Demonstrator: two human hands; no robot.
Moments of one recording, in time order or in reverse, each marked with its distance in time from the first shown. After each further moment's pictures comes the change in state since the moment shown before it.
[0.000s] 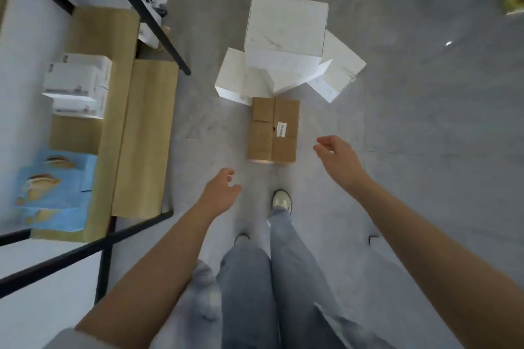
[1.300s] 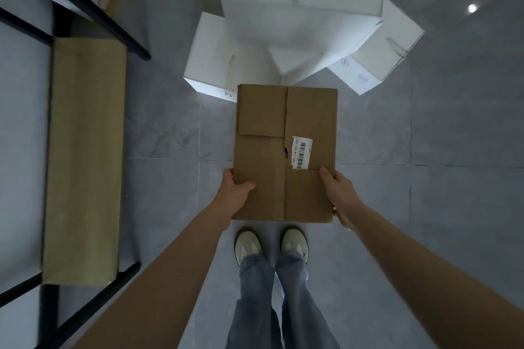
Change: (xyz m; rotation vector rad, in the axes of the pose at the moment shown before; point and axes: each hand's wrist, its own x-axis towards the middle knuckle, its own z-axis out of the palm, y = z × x) left_hand 0.355 -0.038 0.098 -0.475 -0.106 -0.253; right_hand 0.306 0.173 0.173 0.369 -0.092 0.544
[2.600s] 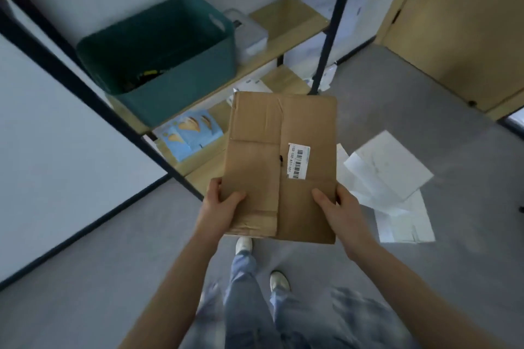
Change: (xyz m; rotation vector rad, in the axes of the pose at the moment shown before) left_hand -0.614 -0.049 -0.083 -0.762 0.727 0.306; right_hand -0.569 -0.085 -0.043 -0.662 -0.411 -0.880
